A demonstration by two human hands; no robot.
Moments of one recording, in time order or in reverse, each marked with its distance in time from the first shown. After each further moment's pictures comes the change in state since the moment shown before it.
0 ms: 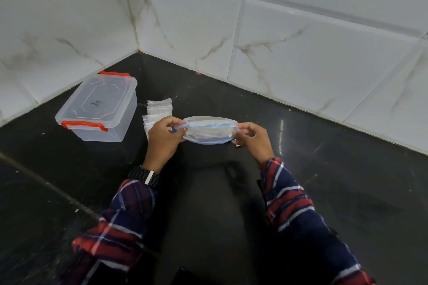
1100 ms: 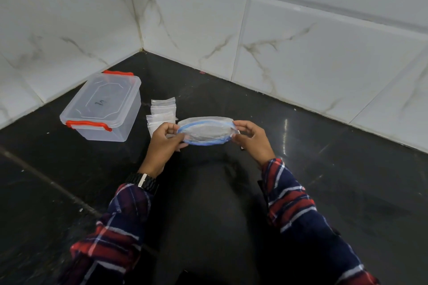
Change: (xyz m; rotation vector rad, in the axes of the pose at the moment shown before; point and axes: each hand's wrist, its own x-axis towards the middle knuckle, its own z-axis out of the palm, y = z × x) left_hand 0.001 -0.016 -0.009 -0.210 -0.125 -0.231; right_hand 0.003 0.000 0.009 -0.016 -0.088 -0.021
